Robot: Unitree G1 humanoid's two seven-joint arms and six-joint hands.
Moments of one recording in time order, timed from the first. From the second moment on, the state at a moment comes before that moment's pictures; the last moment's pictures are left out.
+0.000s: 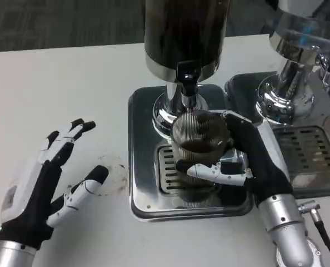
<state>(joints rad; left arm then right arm) 0.03 0.42 -0.01 0.58 0.44 -0.85 0.31 -0.16 -0.09 0.16 0.45 -0.32 -0.43 -0.18</state>
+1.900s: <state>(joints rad) 0.13 0.57 -0.04 0.39 0.60 -0.79 0.31 0.18 -0.13 0.17 -0.07 -0.33 -0.30 -0.03</state>
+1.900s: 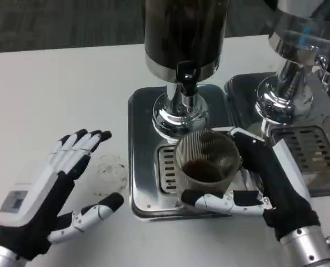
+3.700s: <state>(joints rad) 0.43 0.54 0.01 0.11 0.72 -0.70 0.39 0.36 -0.19 0.17 -0.31 -0.29 -0.27 0.10</state>
